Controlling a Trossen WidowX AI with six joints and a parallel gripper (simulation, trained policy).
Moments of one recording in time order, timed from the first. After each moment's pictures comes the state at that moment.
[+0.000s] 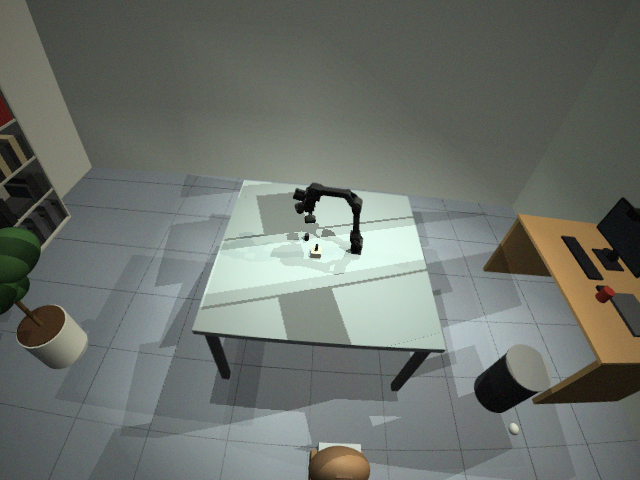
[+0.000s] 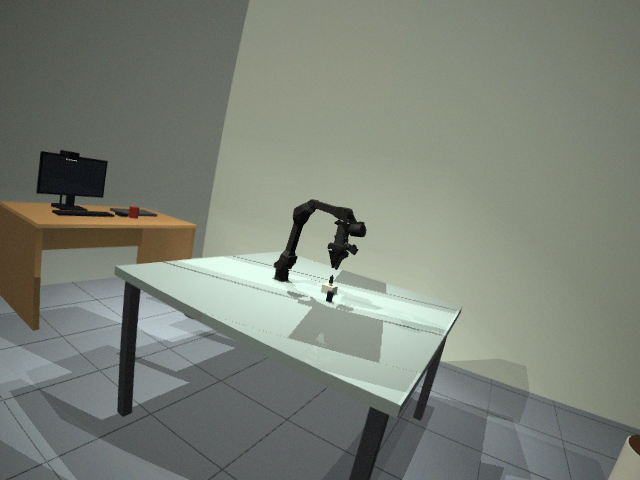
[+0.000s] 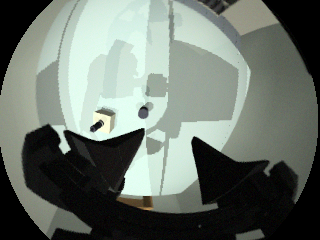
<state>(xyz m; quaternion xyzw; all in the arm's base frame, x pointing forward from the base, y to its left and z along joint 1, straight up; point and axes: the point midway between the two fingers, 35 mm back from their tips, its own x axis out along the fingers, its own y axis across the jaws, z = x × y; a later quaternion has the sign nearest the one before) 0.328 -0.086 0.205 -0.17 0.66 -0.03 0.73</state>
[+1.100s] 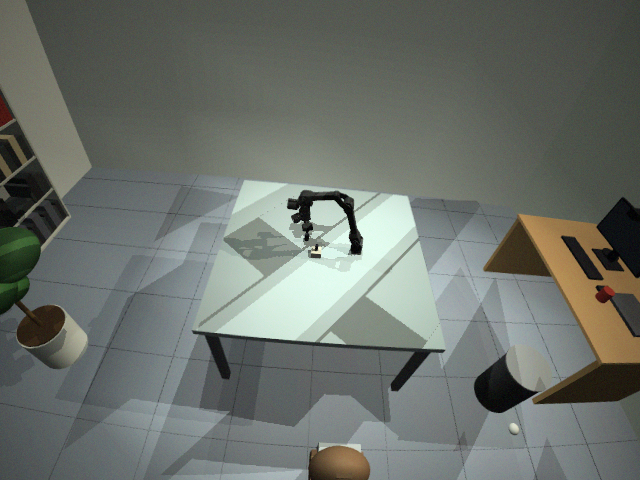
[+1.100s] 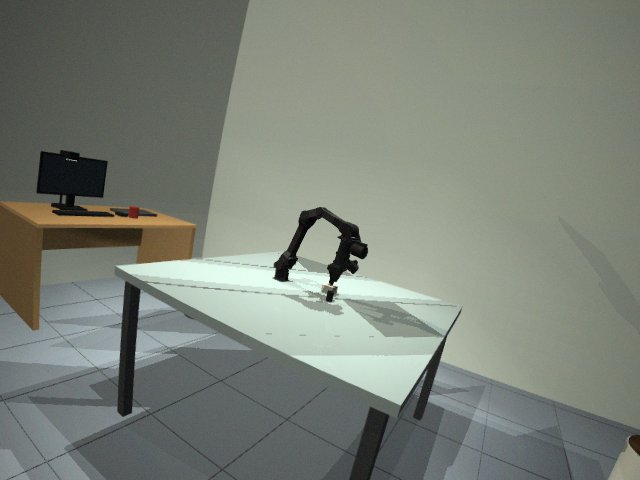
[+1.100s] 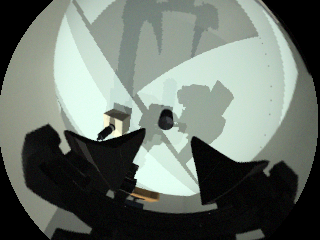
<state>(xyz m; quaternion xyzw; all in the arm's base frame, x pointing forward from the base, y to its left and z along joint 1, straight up) 0.333 -0.062 0.133 -0.08 0.73 0.07 0.68</state>
